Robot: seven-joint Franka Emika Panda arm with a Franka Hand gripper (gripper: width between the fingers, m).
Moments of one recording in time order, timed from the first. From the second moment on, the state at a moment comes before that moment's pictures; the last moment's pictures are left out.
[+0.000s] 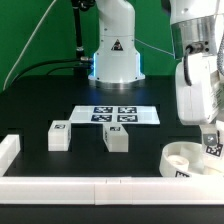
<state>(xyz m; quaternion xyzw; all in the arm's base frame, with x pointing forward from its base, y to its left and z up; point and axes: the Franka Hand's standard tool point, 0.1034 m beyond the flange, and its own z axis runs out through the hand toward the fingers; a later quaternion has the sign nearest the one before) 0.629 0.109 0.071 -0.50 0.86 0.02 0.12</state>
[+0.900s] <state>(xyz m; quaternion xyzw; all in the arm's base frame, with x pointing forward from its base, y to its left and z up) 0.630 0.127 0.106 -0.78 0.61 -0.02 0.14</state>
